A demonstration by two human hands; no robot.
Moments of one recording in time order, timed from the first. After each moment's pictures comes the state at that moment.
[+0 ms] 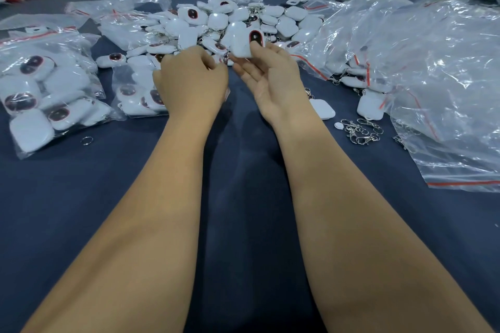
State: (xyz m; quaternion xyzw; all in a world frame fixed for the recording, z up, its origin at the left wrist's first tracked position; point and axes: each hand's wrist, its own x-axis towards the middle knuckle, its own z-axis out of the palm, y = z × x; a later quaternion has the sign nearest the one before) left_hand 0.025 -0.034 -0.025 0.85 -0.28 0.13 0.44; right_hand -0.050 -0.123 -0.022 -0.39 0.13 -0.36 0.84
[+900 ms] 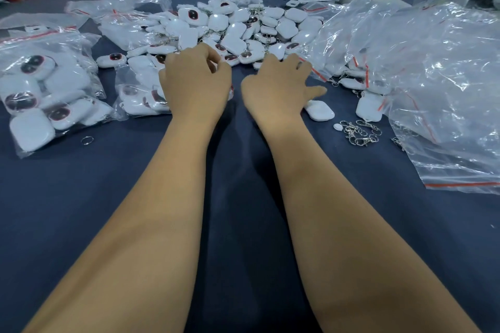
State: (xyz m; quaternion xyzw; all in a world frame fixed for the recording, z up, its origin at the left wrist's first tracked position) left_hand 0.023 -0.034 -0.029 0.82 -0.30 0.15 0.47; right_hand -0.055 -0.103 -0.018 -0.83 0.49 -0.22 0.13
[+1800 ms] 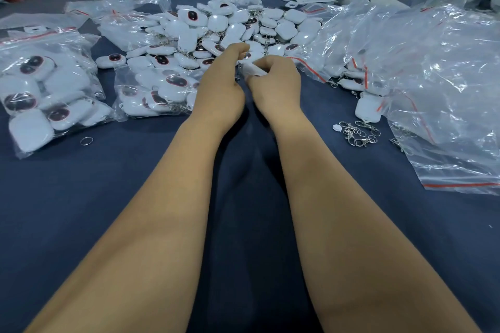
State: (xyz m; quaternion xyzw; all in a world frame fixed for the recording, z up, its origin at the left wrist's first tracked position) left_hand 0.012 -0.047 -0.039 0.72 -0.45 -0.03 0.53; right_hand -0.054 -0.121 -0.028 -0.78 0.36 -0.36 0.37
